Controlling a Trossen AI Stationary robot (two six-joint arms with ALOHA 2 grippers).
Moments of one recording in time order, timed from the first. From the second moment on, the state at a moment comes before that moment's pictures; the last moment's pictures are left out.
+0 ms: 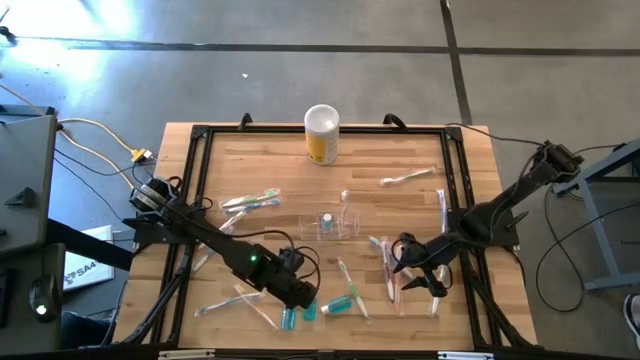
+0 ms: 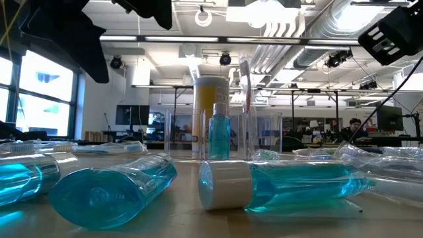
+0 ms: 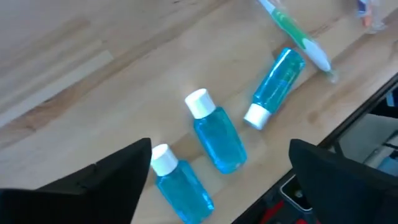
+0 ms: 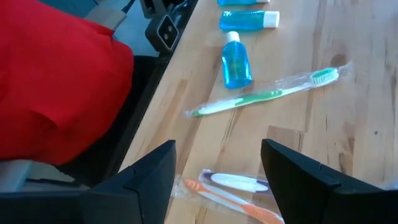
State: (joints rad) left arm -0.54 1.77 1.41 -0.70 -0.17 -1.57; right arm 0.60 1.04 0.58 -0.20 -0.02 0.41
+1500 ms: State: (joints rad) left arm -0.46 2.00 1.41 -0.72 0.19 -1.60; right arm 0.65 1.22 0.58 -0.14 -0.06 0.37
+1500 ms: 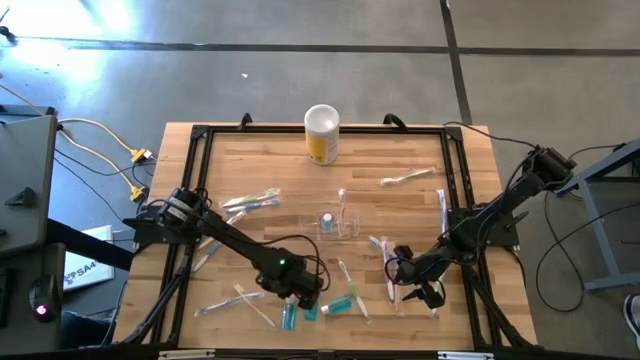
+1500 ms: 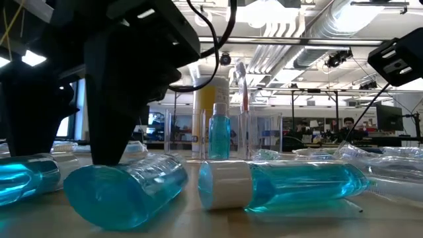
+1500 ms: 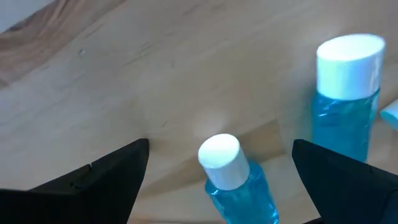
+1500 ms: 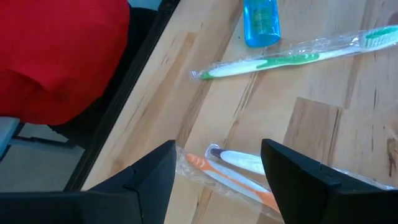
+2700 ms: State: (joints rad) left arm -0.47 2.00 1.41 -0.71 0.18 -1.60; right arm 0.65 1.22 0.58 -0.15 -0.06 0.37
